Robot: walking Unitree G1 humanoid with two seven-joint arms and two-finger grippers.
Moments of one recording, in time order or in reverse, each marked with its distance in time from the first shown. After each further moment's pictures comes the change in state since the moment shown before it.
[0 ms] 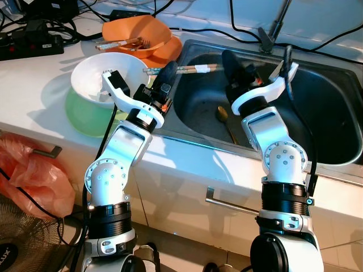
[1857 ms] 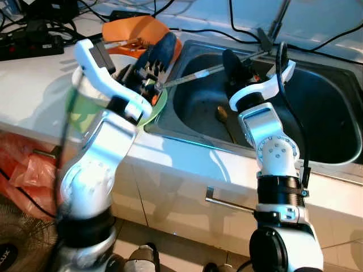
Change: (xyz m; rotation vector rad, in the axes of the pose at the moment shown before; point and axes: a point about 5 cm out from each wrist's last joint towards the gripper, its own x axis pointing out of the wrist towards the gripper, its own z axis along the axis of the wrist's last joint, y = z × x) left arm -0.023 -0.047 0.020 0.581 -0.022 -0.076; right arm 0.013 -0.008 0.006 -0.080 -0.055 -0.071
